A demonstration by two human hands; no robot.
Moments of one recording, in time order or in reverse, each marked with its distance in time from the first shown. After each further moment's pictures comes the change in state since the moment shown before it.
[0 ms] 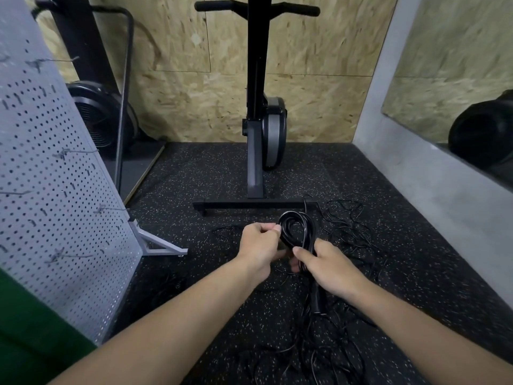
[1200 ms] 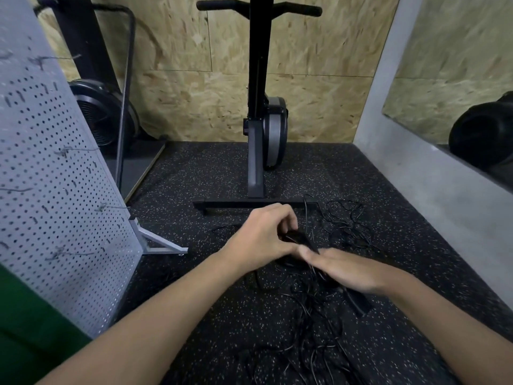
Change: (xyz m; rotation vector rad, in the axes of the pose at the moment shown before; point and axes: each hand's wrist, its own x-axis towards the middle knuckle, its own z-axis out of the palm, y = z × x) left_hand -0.008 0.030 -0.030 0.907 -0.360 0.921; right_hand -0.008 0.004 -0.037 -0.198 -0.441 -0.030
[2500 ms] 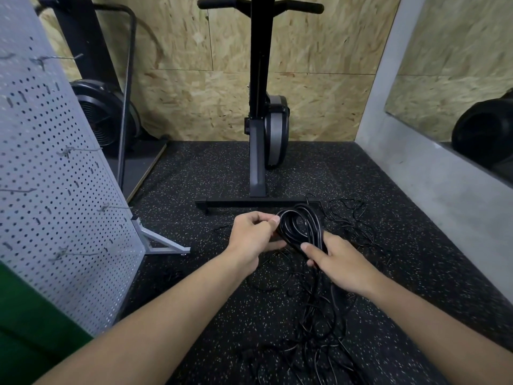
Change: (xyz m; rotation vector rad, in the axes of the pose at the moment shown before) left_hand 0.002 -0.004 0.013 -0.858 0.349 -0.827; right_hand 0.022 0.003 0.017 0.055 0.420 -0.070
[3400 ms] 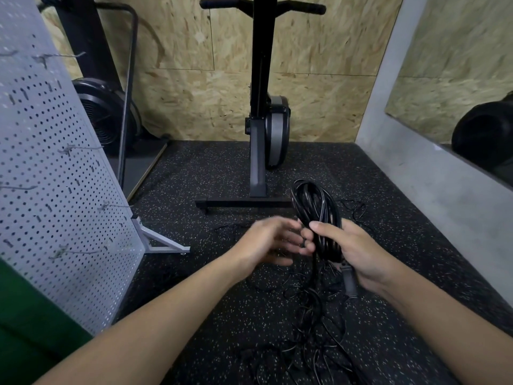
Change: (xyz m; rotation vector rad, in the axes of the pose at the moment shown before) left_hand -0.009 0.000 -0.006 0.207 -0.424 0.000; right_hand -0.006 -0.014 -0.017 0.860 -0.113 -0.041
